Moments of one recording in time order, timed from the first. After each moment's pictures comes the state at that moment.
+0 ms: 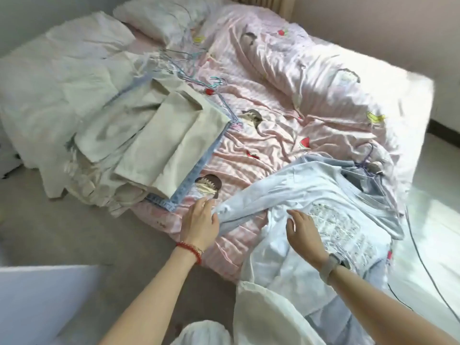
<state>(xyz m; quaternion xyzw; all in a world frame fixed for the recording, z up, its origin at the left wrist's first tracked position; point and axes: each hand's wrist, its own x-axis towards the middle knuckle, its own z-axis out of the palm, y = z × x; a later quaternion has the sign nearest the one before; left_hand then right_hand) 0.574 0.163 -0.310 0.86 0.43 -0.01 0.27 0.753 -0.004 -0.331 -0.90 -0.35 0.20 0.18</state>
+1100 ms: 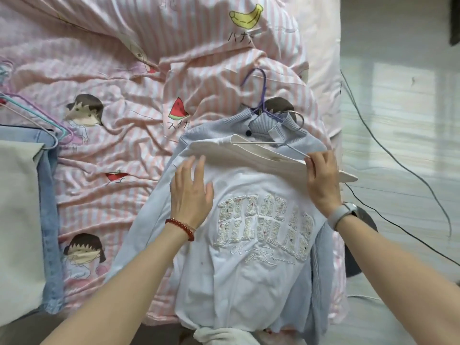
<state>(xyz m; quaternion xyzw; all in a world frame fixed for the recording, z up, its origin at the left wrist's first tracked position) 0.921 0.094 -0.434 0.96 0.18 -0.04 0.20 1.044 -0.147 -0.454 -0.95 -0.13 0.01 0.29</state>
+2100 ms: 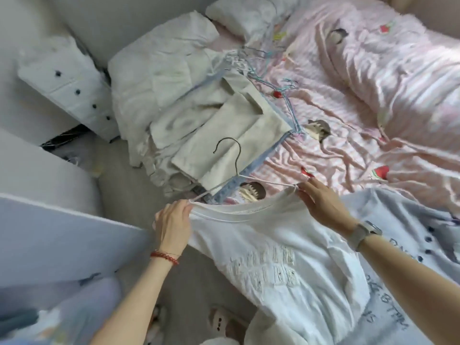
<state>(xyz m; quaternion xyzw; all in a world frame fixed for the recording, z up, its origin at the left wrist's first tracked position) 0.528 0.191 -0.288 0.76 0.63 0.15 0.11 0.847 0.125 -0.312 -0.69 -0.68 0.12 0.23</state>
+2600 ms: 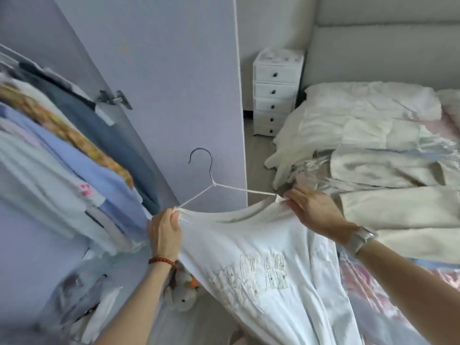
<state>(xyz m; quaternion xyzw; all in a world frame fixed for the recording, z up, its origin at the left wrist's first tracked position) 0.185 0.051 -0.238 0.40 0.85 0.34 -0.06 0.455 0.224 -0.193 -0.30 -0.93 0.08 0.18</state>
